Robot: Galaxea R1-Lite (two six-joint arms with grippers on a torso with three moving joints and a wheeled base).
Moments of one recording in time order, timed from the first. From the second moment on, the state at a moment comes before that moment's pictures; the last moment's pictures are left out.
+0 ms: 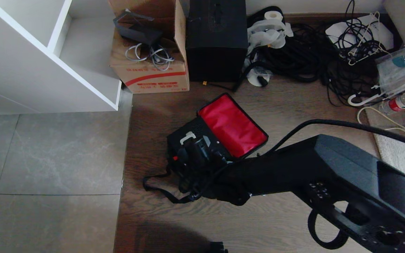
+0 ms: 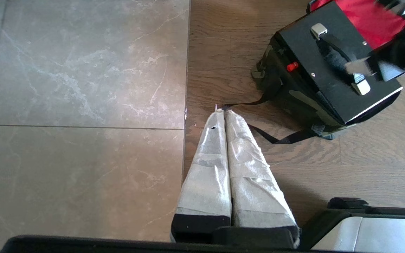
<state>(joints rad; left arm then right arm) 0.00 0.00 0.00 -0.02 0.00 0.01 0.87 2.40 -1.63 -0.22 -0.64 -0.09</state>
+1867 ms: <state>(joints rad) 0.00 0.00 0.00 -0.02 0.00 0.01 0.31 2.40 -1.57 -0.32 -0.12 0.93</state>
